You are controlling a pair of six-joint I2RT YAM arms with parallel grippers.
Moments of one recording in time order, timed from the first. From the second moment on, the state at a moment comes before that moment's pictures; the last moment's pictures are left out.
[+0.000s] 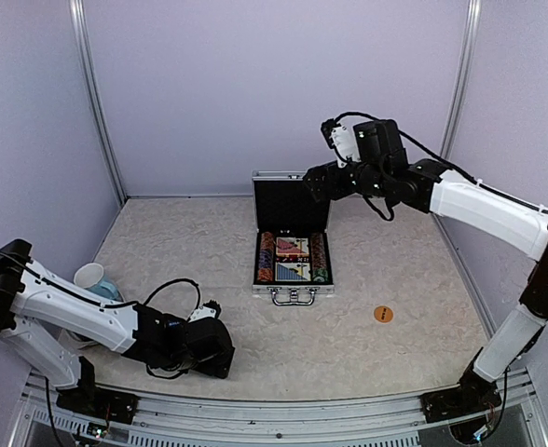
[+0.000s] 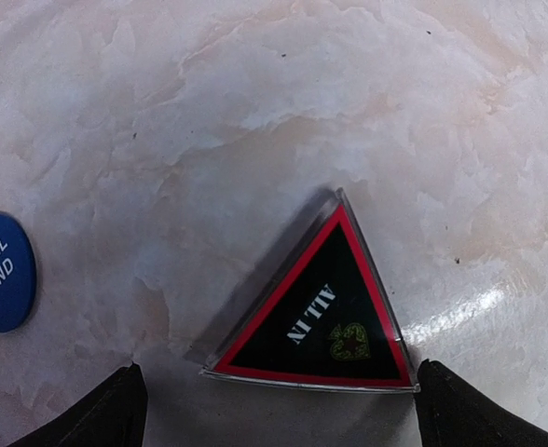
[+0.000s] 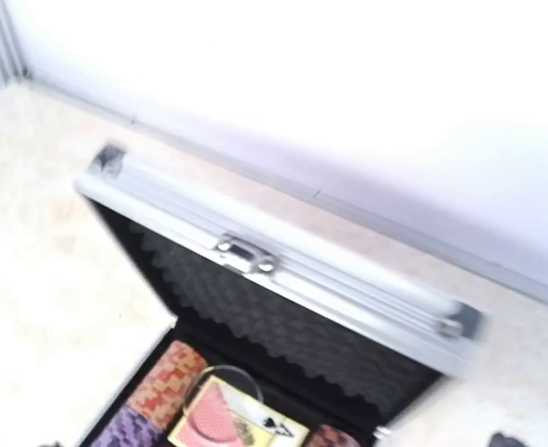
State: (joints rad) left arm -1.27 1.50 0.65 -0.37 -0.44 -0.89; right arm 0.70 1.66 1.53 -0.30 0.18 0.04
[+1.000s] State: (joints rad) left arm -1.19 1.63 0.75 -0.32 -0.42 -0.83; right arm 0.70 1.42 1.06 -0.29 0.25 0.10
